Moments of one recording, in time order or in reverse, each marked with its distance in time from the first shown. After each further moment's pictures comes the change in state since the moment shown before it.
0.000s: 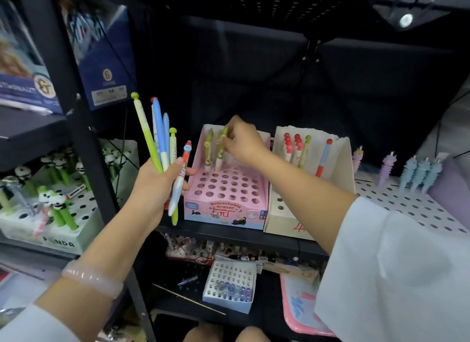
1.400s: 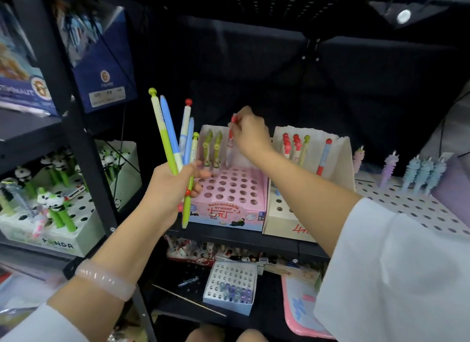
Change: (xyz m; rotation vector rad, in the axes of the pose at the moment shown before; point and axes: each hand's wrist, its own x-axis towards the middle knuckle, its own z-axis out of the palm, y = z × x) left_hand -0.010 0.007 0.030 -0.040 0.002 -0.088; right_hand 0.004 0.007 -0.010 0.011 0.194 0.001
